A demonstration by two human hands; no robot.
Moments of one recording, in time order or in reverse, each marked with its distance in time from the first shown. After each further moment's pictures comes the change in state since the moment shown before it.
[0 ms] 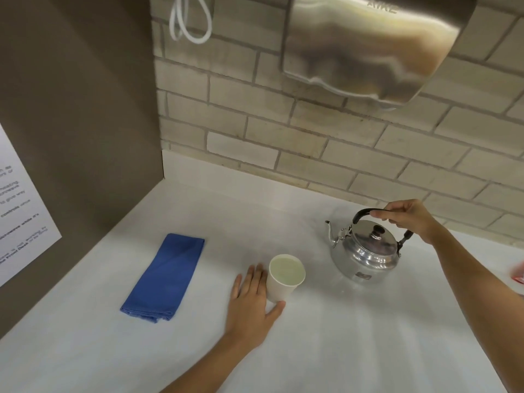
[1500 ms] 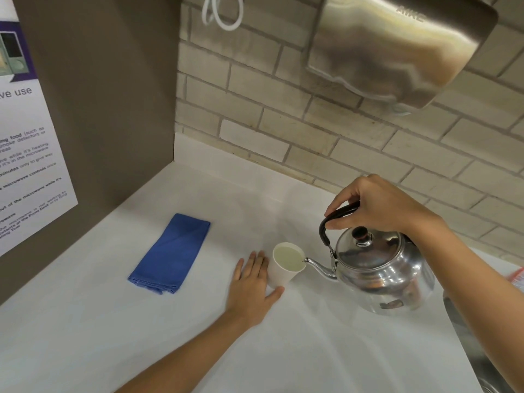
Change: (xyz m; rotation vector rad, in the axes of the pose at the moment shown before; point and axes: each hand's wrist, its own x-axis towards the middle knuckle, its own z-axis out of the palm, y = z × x) left_hand -0.001 0.002 -0.003 0.015 -0.011 -0.005; right_hand -0.123 -0.165 0.044 -0.654 -0.232 -0.631
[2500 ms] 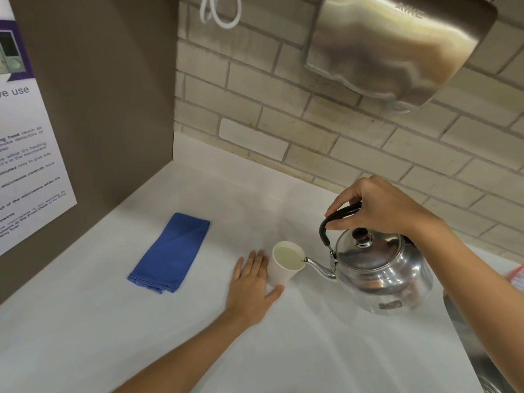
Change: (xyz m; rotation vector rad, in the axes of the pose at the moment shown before) left_hand -0.001 -0.001 0.001 -0.010 0.014 0.004; right_hand -0.008 -0.005 0.000 0.031 0.020 0.057
